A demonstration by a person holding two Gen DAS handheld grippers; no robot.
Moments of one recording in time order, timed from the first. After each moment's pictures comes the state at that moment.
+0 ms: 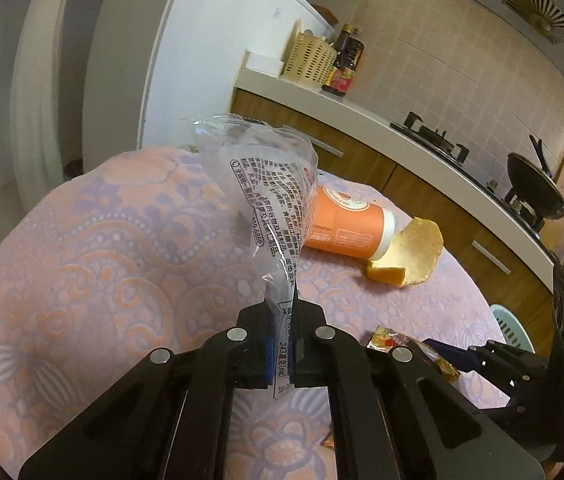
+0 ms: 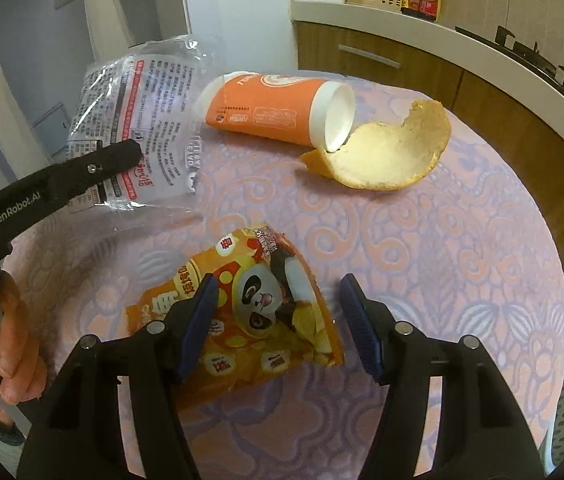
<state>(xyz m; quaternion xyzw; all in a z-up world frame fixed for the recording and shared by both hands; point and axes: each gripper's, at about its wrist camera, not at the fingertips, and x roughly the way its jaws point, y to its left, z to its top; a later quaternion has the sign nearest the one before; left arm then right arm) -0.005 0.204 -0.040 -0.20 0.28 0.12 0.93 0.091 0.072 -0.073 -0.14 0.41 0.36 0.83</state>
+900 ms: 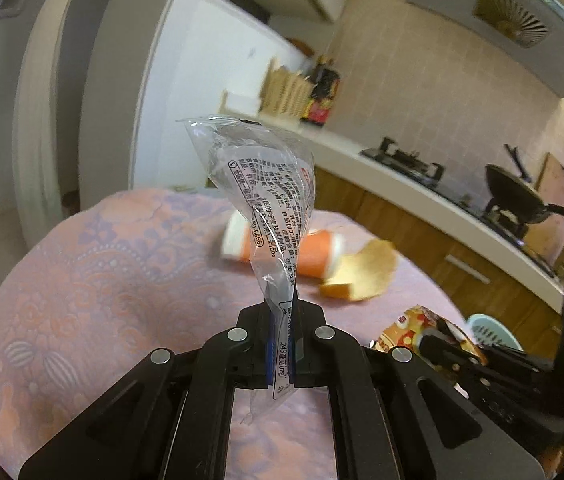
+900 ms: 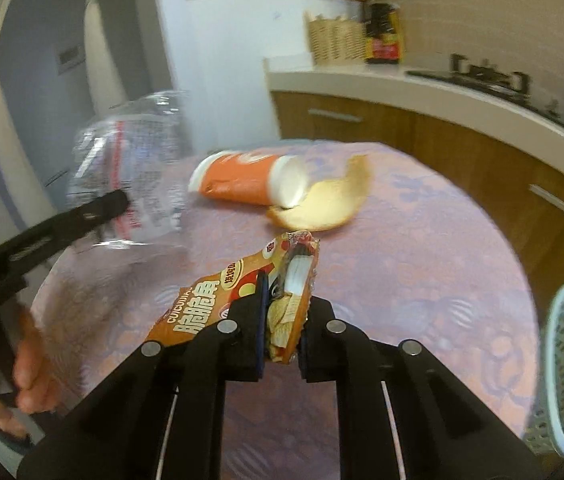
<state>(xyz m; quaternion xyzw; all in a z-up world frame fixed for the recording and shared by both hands) -0.034 0.166 0.000 -0.18 0.22 0.10 0.95 0.066 -0.010 -0.032 -0.04 0.32 0.35 0.88</state>
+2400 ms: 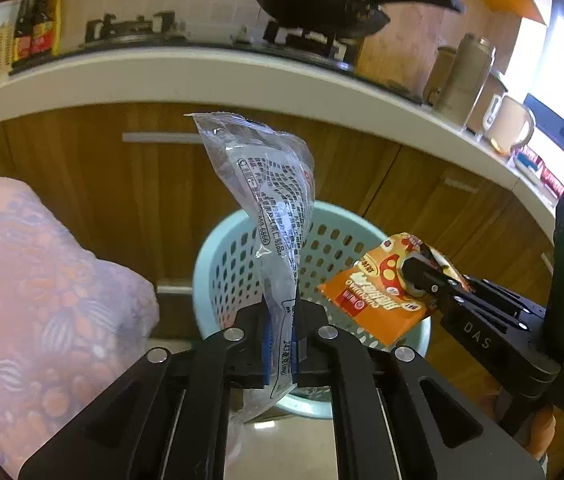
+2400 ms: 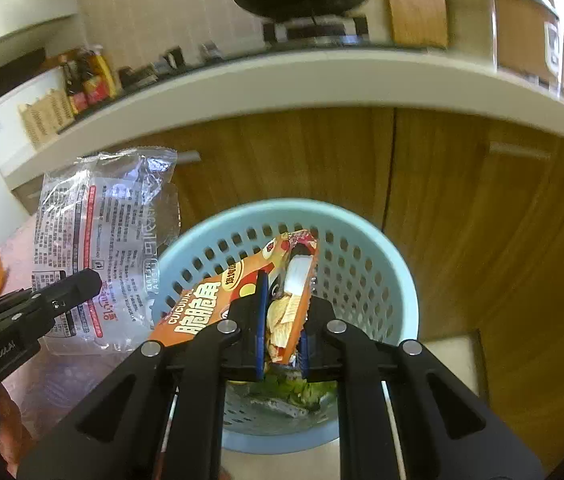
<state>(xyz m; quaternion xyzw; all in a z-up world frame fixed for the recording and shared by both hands) 0.172 -0.189 -0.060 -0.04 0.39 -0.20 0.90 0.152 -0.365 -0.087 0.10 0.38 0.00 0.92</state>
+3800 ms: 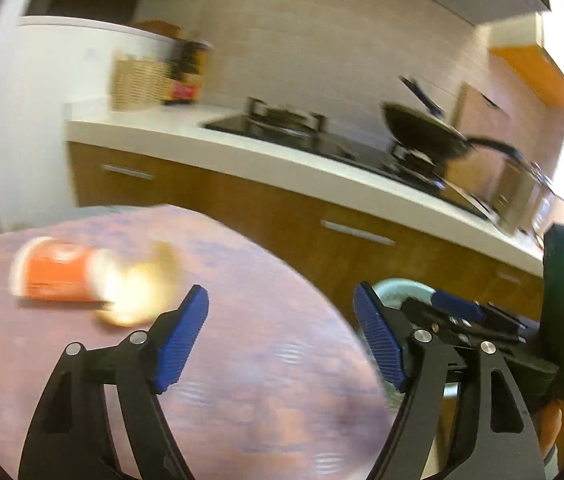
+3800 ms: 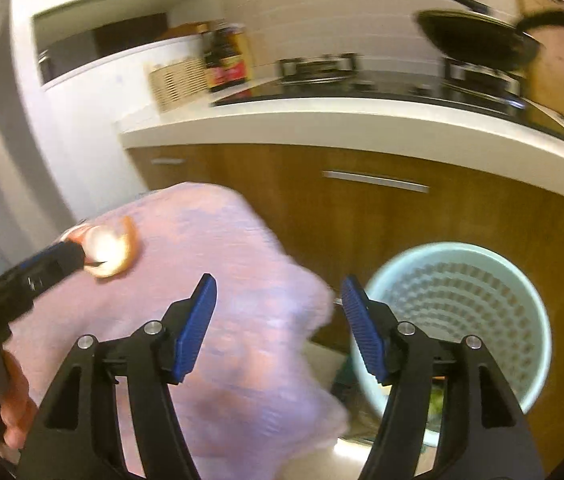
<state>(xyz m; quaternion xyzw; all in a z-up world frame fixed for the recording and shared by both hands) 0.063 0.025 0.024 -0.11 0.26 -0.03 0.96 0.130 -0.160 -0.008 0.02 0.33 0.21 0.92</state>
